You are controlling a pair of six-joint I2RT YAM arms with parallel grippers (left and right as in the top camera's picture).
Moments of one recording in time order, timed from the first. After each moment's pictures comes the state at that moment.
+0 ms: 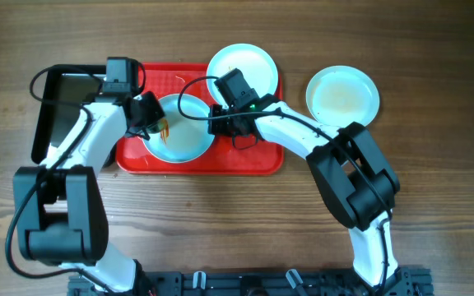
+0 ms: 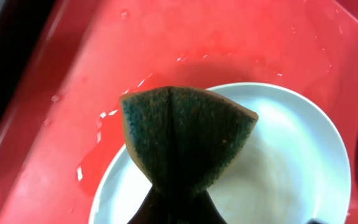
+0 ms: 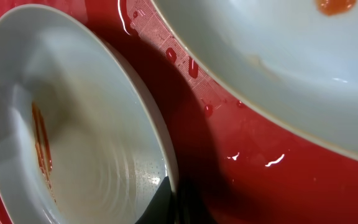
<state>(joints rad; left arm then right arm) -0.04 1.79 1.14 -0.55 0.05 -0.53 0.63 2.15 1.42 -0.33 -0.27 0.71</state>
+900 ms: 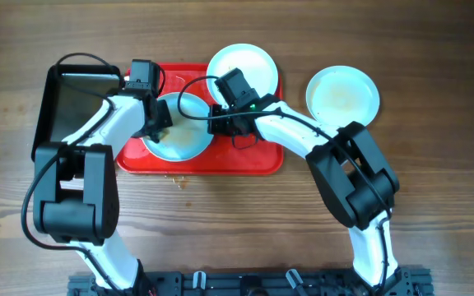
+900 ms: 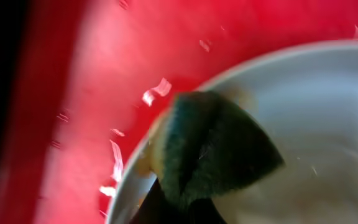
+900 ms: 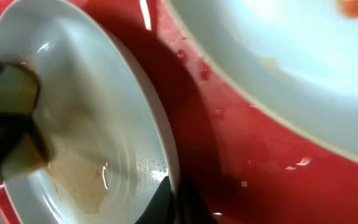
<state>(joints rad) -0.11 1.92 1.17 -0.57 -0.19 -0.40 0.63 2.16 1.43 -0.31 -0.29 0.71</state>
